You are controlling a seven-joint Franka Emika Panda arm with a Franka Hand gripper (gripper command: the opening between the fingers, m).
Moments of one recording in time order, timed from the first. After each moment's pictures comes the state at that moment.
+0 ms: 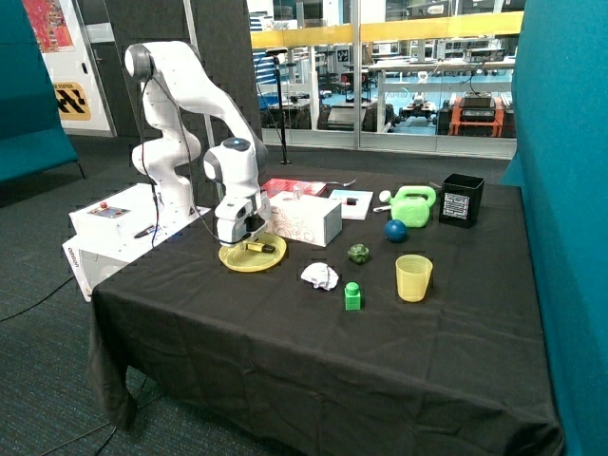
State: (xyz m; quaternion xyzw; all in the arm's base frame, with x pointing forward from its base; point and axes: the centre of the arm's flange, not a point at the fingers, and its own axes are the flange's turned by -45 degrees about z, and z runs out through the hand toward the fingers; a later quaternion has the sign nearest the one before) arm 0.472 -0.213 0.281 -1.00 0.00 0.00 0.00
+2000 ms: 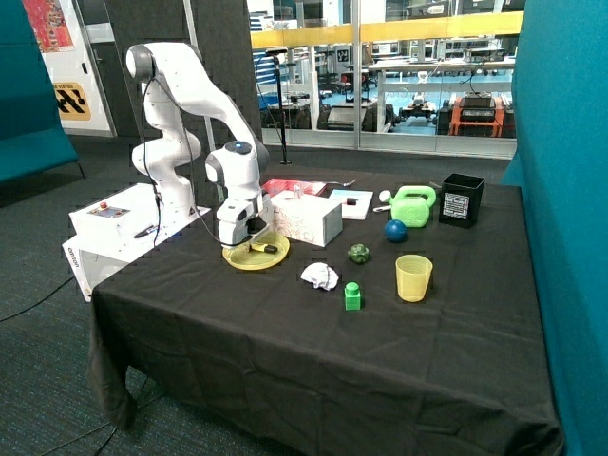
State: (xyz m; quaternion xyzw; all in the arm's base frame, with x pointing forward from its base) arm 0.472 -0.206 0.272 -1.00 0.02 0.00 0.00
